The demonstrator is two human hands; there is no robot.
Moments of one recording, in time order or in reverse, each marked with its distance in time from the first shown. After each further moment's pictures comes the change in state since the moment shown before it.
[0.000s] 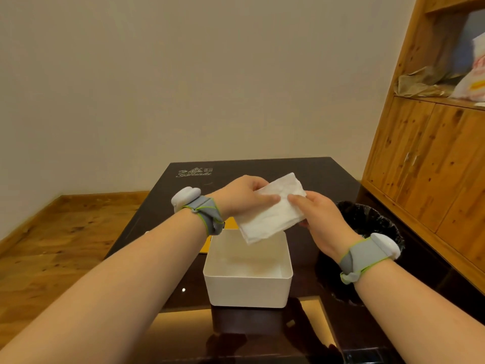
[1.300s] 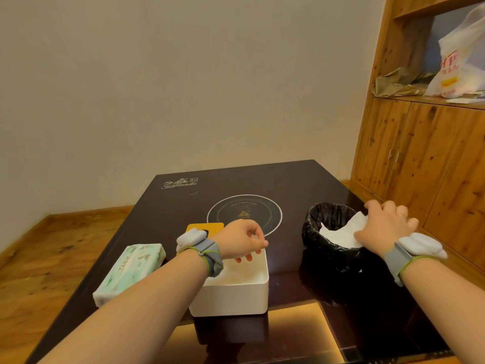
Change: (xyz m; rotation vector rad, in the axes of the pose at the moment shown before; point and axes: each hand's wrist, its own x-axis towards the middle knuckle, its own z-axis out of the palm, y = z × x) left_hand -0.006 -0.025 0.074 0.096 -0.162 -0.116; right_hand 0.010 0.036 -0.169 -1.546 0.517 0.241
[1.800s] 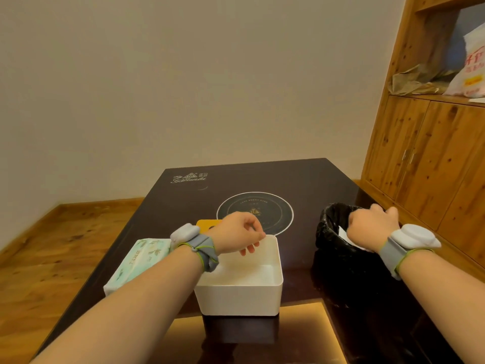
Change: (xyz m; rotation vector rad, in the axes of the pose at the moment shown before) left_hand -0.004 -0.019 -0.023 -0.137 0.072 -0.013; right_hand 0.002 -0.049 -0.015 -0.185 -0.295 -0.264
